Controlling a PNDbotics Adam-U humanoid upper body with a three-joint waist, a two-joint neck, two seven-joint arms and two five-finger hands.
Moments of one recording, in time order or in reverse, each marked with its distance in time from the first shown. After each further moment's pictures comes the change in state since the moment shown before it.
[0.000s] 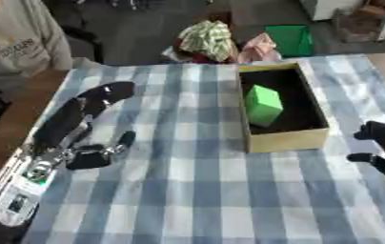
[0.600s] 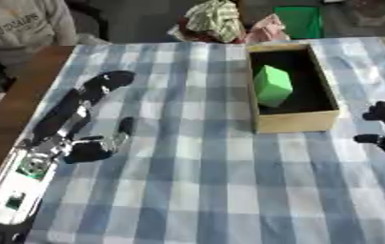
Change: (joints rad) left arm 0.030 -0.044 0.042 -0.098 0.164 0.094 -0.217; right arm 0.006 0.000 0.000 0.000 0.001 0.000 0.000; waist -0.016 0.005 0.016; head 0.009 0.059
